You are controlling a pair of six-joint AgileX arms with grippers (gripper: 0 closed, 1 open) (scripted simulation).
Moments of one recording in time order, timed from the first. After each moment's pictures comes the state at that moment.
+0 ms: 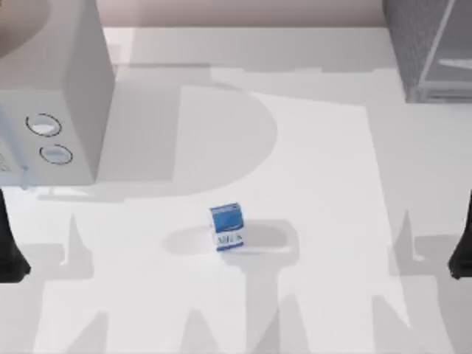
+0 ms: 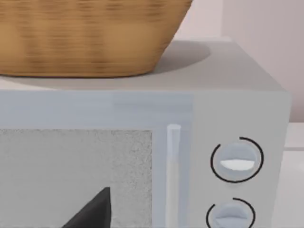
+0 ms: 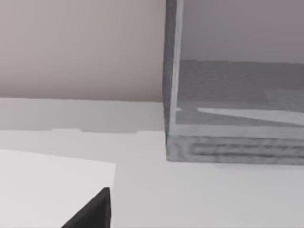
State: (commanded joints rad) left arm 0.00 0.00 0.00 0.00 0.00 0.00; right arm 0.58 0.51 0.00 0.45 0.59 0.01
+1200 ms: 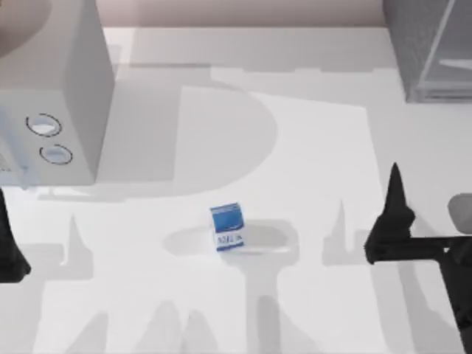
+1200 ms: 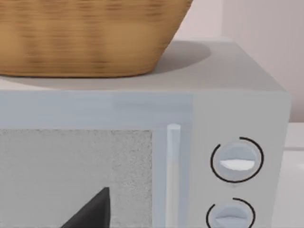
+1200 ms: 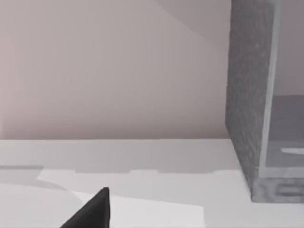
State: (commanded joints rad) left arm 0.00 0.00 0.00 0.00 0.00 0.00; right arm 0.98 1.07 0.16 0.92 0.94 0.03
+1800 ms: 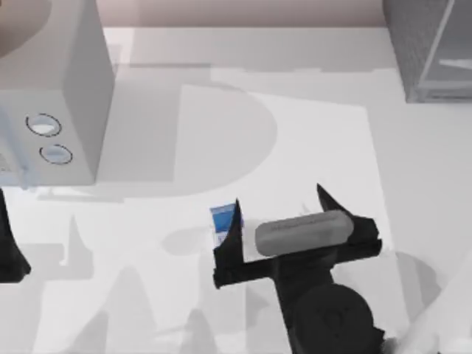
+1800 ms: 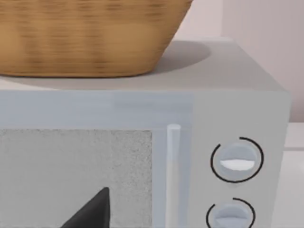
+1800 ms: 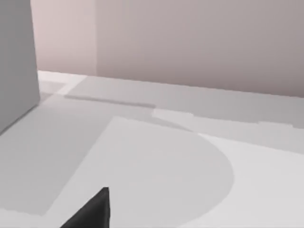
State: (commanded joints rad) left arm 0.00 0.00 0.00 0.00 0.00 0.00; right arm 1.11 2.02 0.53 1.43 0.95 0.02
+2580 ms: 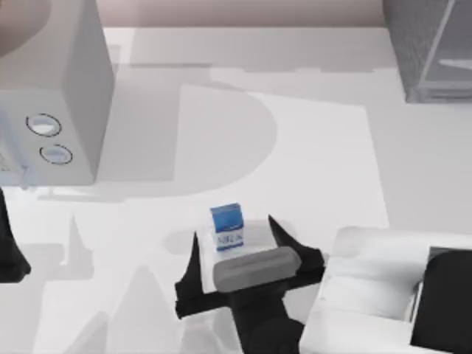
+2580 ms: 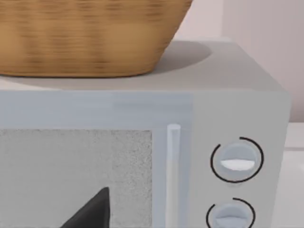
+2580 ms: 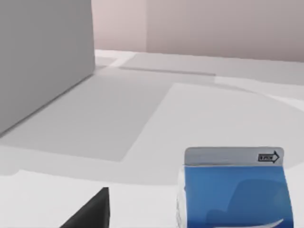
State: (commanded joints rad) left arm 0.00 0.00 0.00 0.00 0.00 0.00; right arm 1.16 2.40 0.72 1.67 0.94 0.02
